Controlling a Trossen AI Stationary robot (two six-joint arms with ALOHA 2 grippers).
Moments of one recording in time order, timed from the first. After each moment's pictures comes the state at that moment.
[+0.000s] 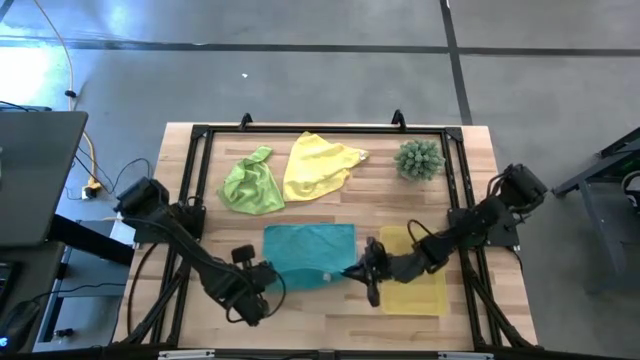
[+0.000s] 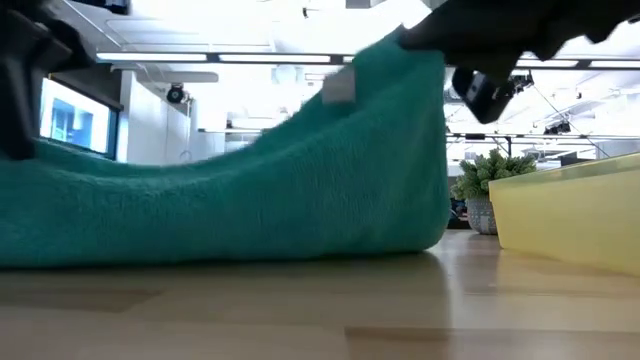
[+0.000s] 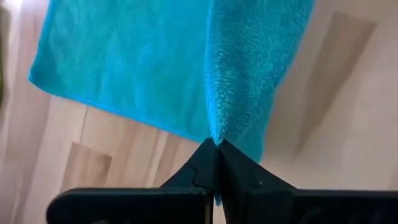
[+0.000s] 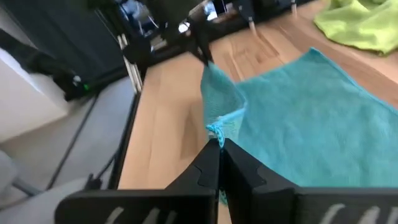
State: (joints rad) left arm -0.61 1.75 1.21 -0.97 -0.34 -1.01; right arm 0.57 1.61 0.70 0.55 0.45 0.58
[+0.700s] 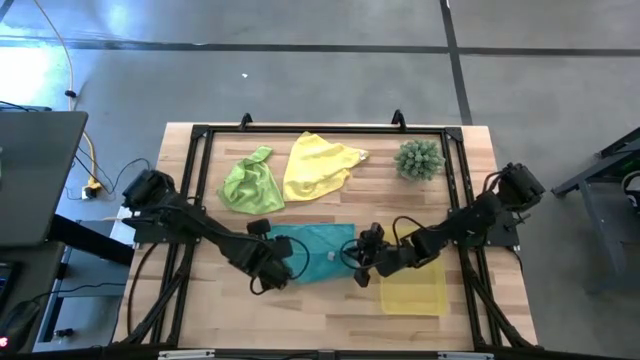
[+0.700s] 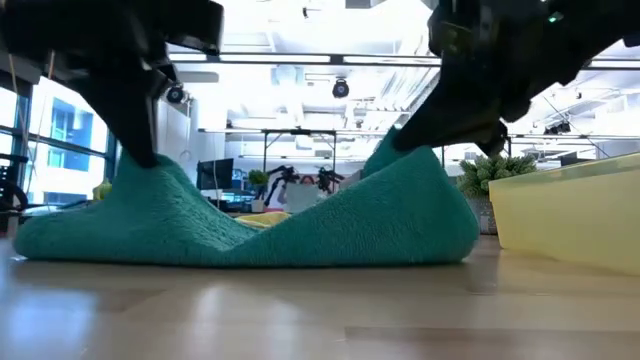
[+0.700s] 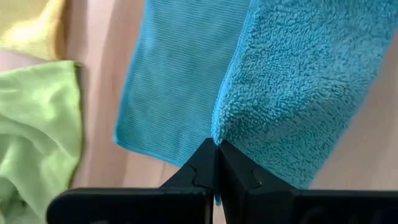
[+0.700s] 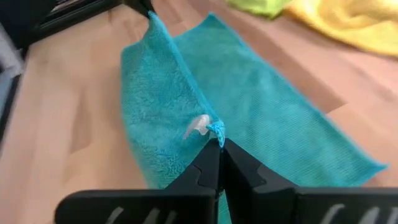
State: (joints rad) left arm -0.38 1.74 1.21 -1.00 -0.37 -0.75; right arm 0.46 1.62 0.75 0.21 0.55 0.70
